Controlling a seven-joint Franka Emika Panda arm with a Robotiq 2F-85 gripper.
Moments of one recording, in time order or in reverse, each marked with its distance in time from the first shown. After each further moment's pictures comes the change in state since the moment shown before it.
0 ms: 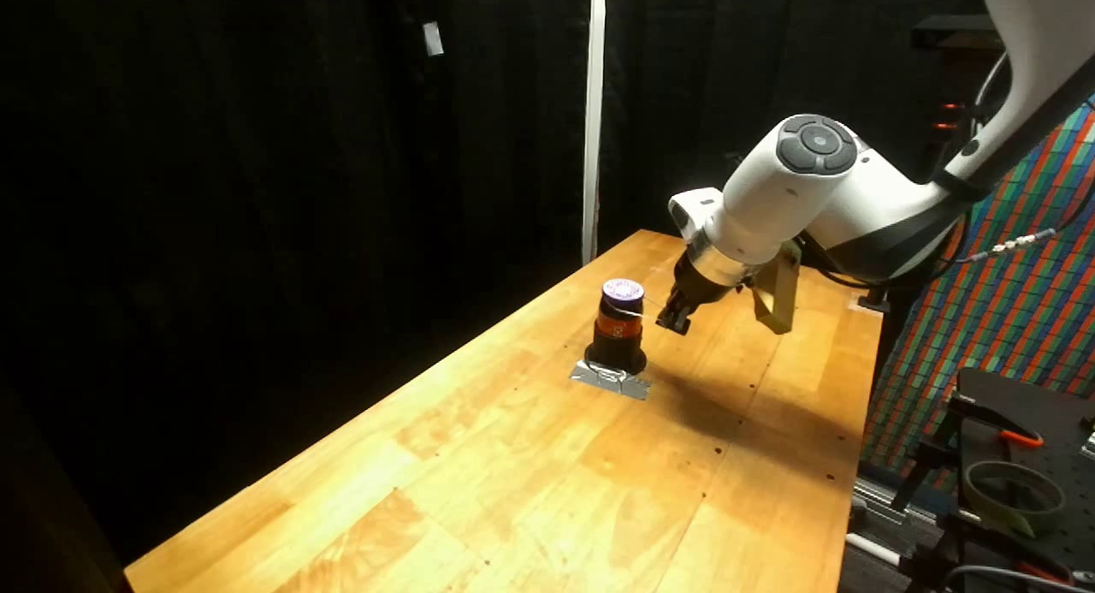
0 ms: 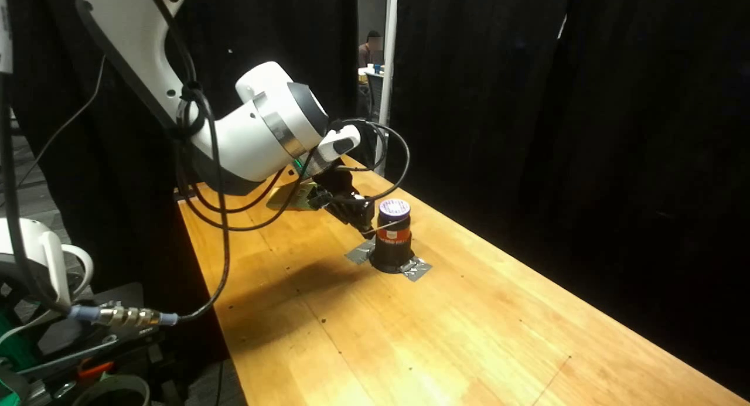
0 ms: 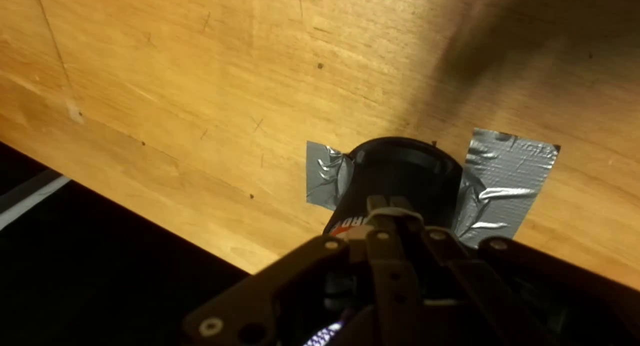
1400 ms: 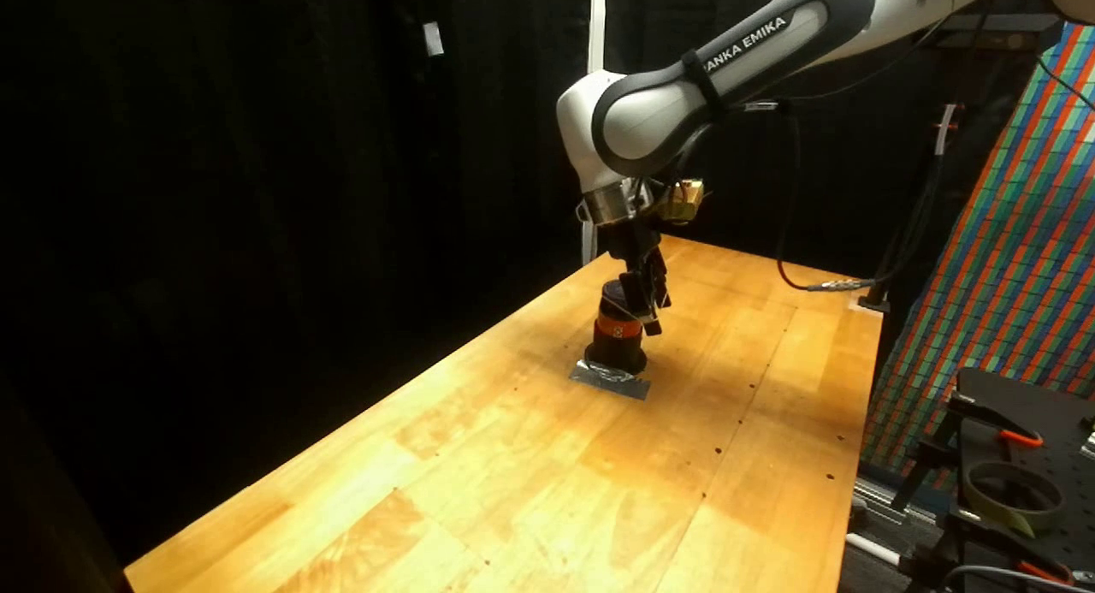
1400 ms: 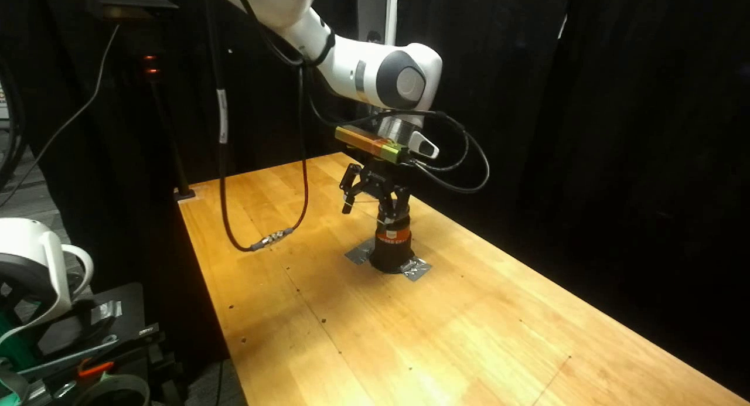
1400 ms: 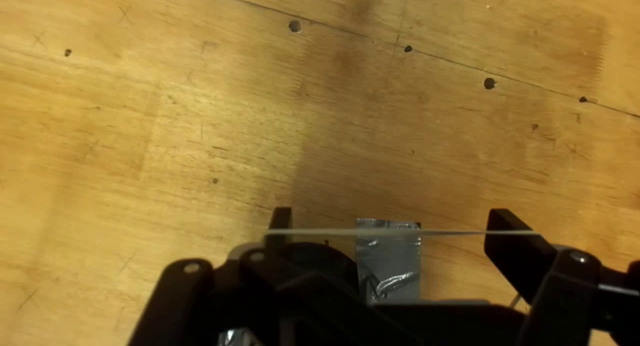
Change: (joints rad) arm -0.302 0.373 0.329 0.799 1.138 -1.076 -1.086
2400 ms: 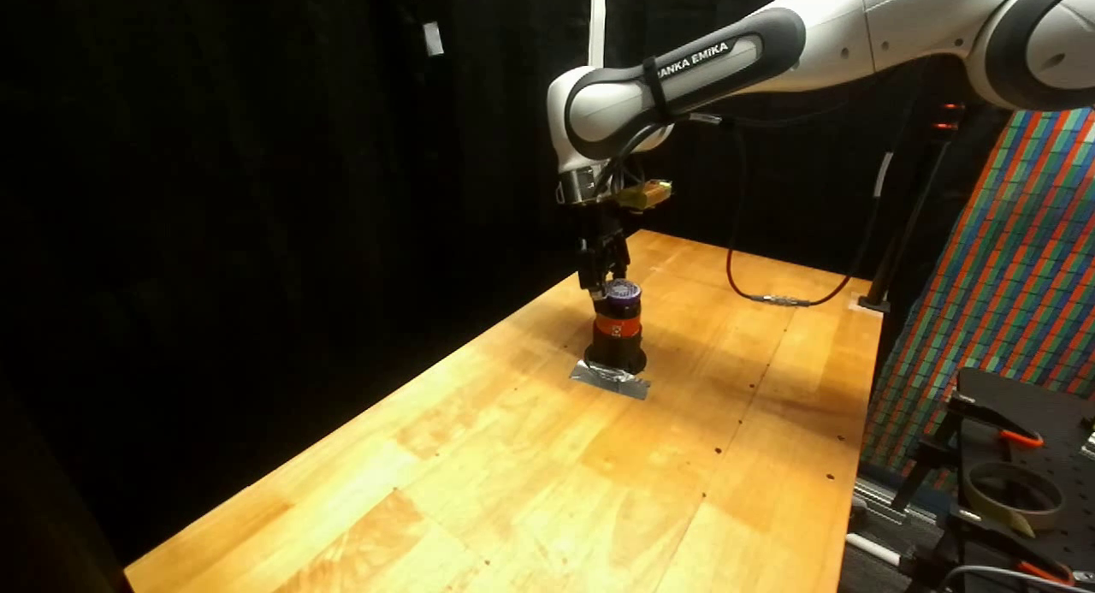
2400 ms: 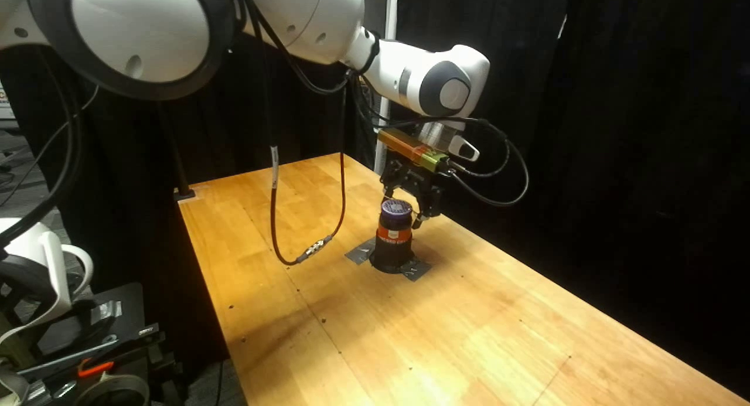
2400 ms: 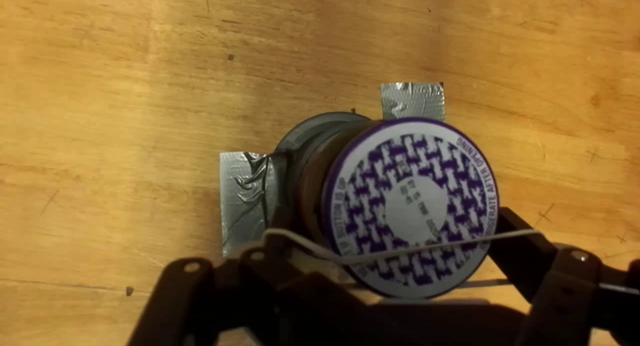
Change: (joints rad) arm -0.064 0.245 -0.003 0.415 0.103 -0.070 0.001
